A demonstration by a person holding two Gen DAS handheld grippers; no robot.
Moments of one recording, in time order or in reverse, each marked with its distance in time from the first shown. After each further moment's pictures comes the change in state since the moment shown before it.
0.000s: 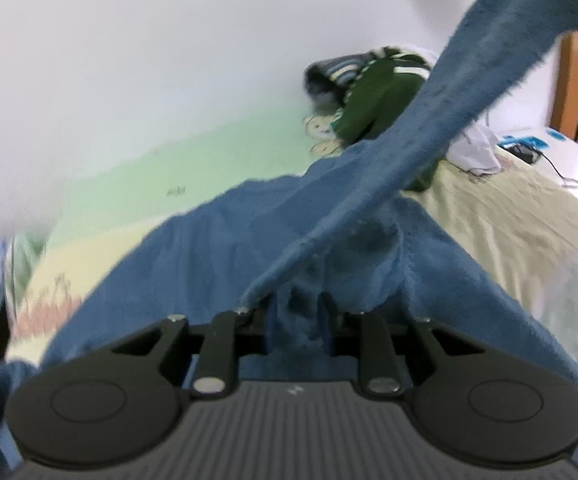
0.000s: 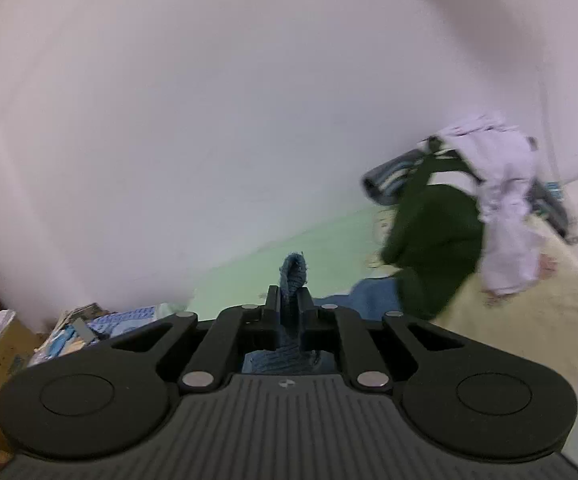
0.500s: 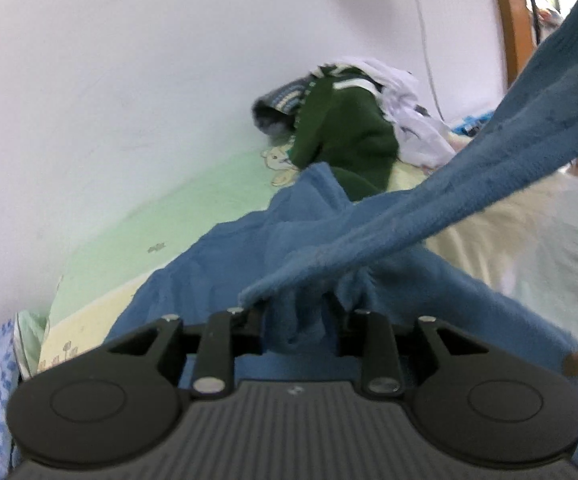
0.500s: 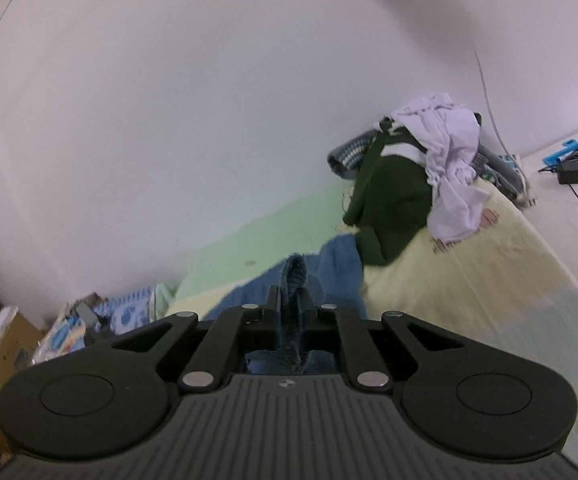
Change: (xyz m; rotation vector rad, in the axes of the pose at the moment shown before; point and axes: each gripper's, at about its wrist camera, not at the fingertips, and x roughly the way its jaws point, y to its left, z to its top) left arm -0.016 -0.032 0.000 0.220 -0.068 -0.025; right arm -0.080 -0.019 -0.045 0.035 0.037 -0.028
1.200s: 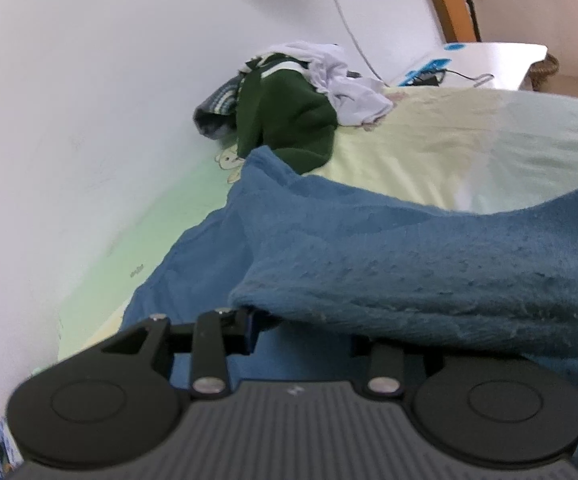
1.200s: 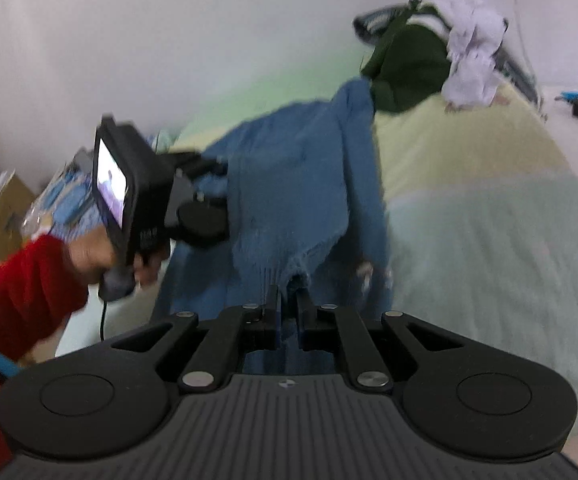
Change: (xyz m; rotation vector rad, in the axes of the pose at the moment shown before) left arm -0.015 -0.031 -0.030 0.269 -0.002 -0.041; right arm -0.017 0.007 -0.103 -0.159 0.359 0.005
